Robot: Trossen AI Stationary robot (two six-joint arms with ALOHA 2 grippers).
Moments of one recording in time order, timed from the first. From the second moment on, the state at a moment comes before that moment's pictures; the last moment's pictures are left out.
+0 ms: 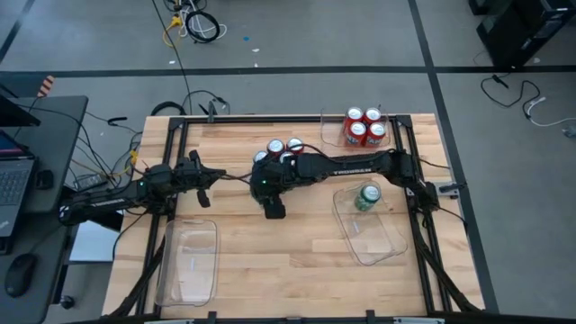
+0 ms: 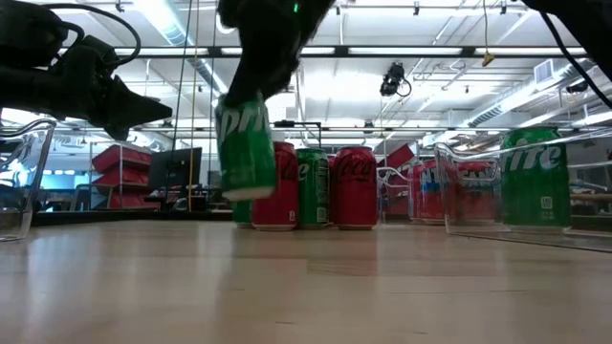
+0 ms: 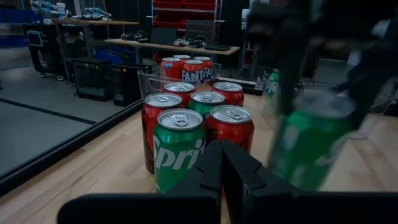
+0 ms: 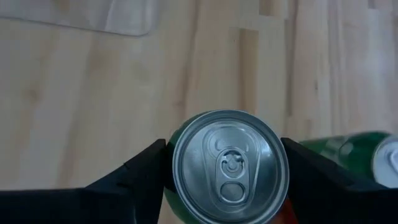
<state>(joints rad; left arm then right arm) 0.21 0.06 0.01 0.01 -0.10 -0.08 0.02 2.16 2.06 -0.86 0.01 -0.11</state>
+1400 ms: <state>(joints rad) 0.21 0.06 0.01 0.00 -0.07 -0.11 0.50 1.47 1.45 -1.54 0.40 1.46</state>
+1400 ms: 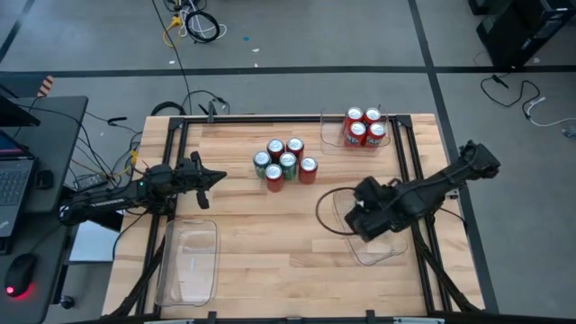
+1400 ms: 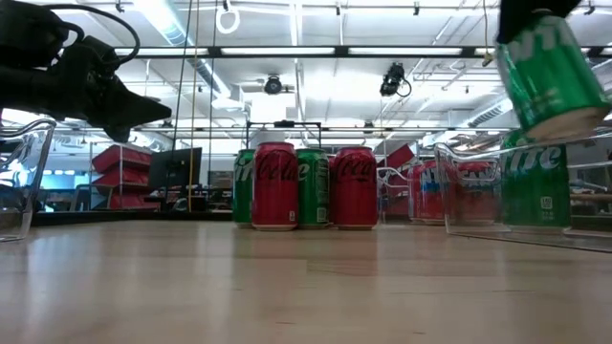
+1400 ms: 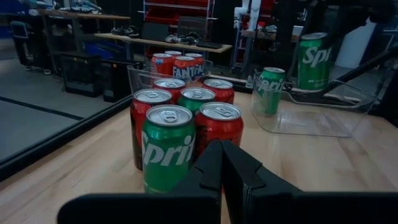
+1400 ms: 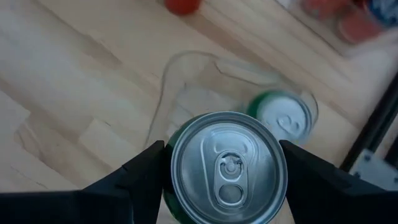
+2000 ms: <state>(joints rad) 0.21 0.07 0.01 -0.01 -0.07 -0.11 0.65 1.44 1.10 -1.52 0.45 1.87</state>
